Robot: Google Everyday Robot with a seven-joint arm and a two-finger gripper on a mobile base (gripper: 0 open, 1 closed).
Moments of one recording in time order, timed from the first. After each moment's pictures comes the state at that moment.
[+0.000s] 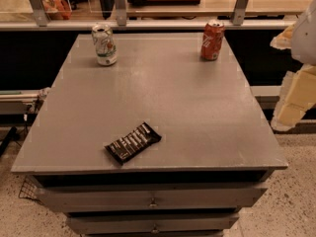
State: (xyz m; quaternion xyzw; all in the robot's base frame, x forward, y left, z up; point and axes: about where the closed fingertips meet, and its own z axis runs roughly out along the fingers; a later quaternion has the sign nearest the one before) arm 0.438 -0.217 0.977 -0.60 0.78 -0.03 0.16
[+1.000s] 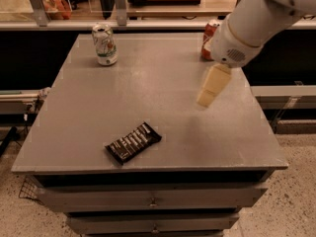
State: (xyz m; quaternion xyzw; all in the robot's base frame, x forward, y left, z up) arm 0.542 -0.112 0.915 -0.61 0.76 0.04 0.23
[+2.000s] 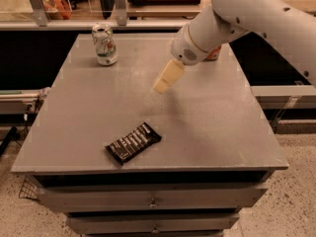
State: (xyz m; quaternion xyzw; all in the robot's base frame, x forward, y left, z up) arm 0.623 -0.016 0.883 -0.59 0.73 0.14 0.32
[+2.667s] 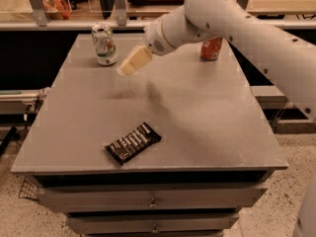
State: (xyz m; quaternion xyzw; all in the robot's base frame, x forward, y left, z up) arm 0.687 0.066 0.902 -0.54 0.70 0.19 0.43
